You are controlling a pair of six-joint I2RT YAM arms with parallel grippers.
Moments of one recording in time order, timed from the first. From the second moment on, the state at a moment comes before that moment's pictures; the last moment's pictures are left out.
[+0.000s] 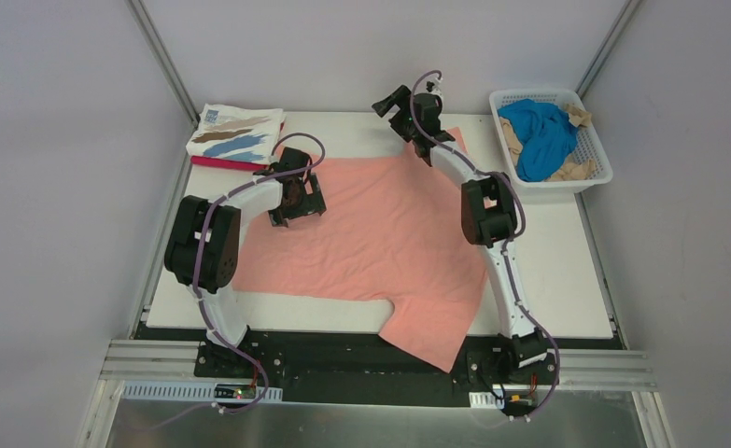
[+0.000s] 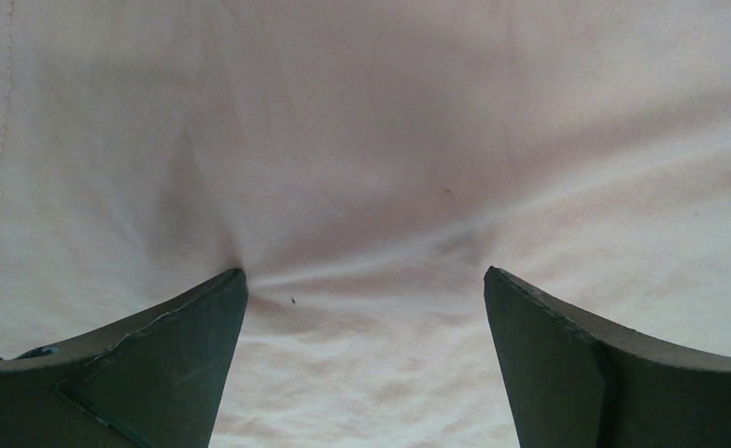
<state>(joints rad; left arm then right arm) -0.29 1.82 1.17 -0.46 -0.16 -0.58 0.37 2.64 2.24 0.15 -0.04 0.96</state>
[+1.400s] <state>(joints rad) -0.14 1.96 1.37 -0.52 -0.16 -0.64 0.13 2.25 1.84 -0.83 0.20 0.69</state>
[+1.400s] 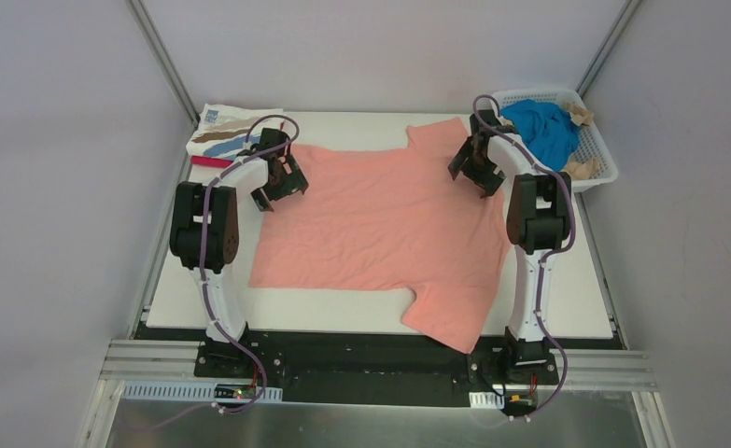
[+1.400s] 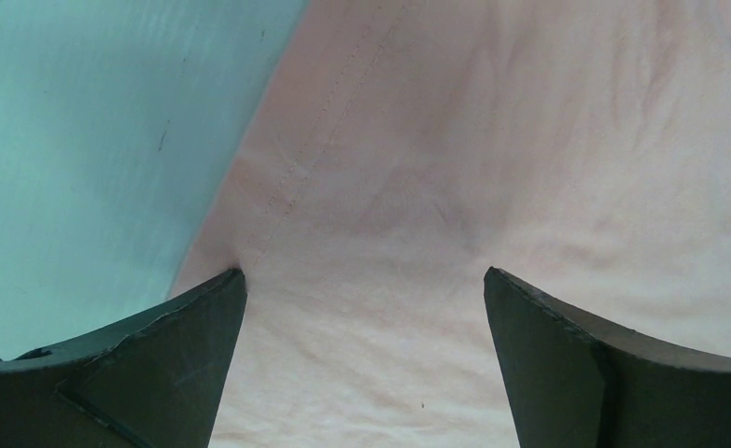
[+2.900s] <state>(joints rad) -0.14 1.06 0.59 -0.84 -0.35 -1.15 0.41 1.40 1.00 -0.70 0.29 0.78</state>
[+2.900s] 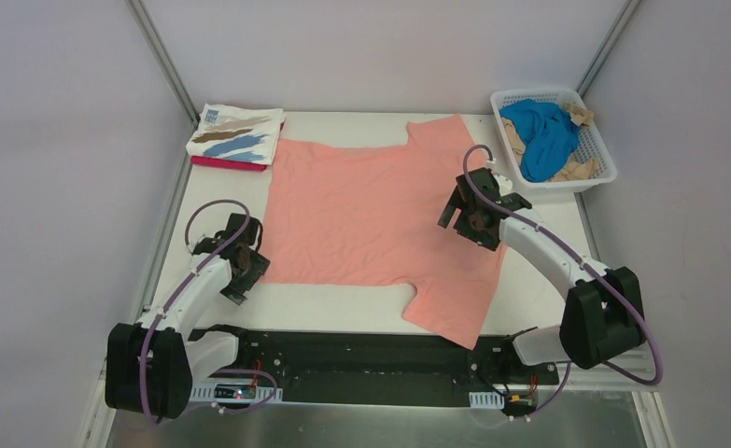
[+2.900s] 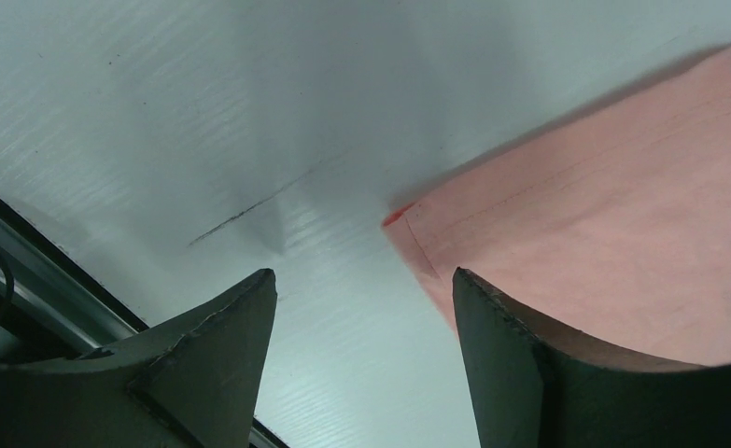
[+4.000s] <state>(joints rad) -0.14 1.26 0.62 -0.65 -0.34 -1.16 0.81 1.24 0.86 -1.09 0.19 0.85</state>
